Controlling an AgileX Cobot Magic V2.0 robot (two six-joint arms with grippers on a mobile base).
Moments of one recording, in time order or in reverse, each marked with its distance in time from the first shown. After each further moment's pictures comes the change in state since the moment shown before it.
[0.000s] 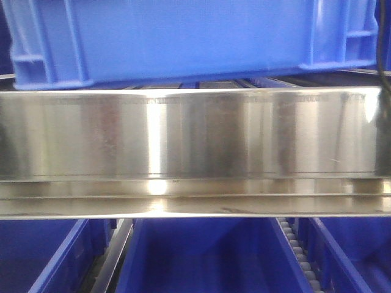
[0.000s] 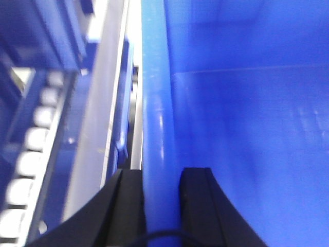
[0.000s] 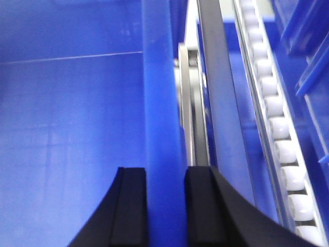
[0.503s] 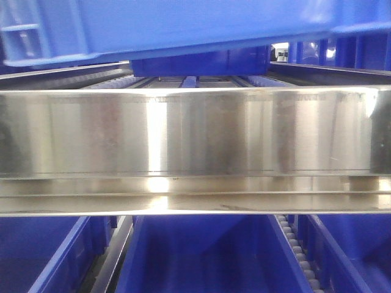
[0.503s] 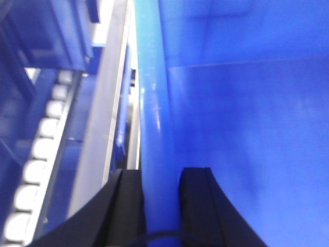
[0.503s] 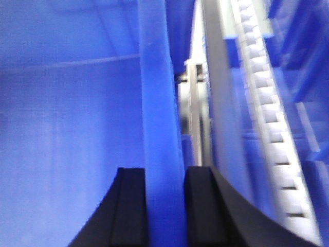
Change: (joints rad) left arm -0.058 -0.079 0.000 0.005 0.093 -0.022; right arm 0.007 -0.099 0.021 -0.015 0.018 0.000
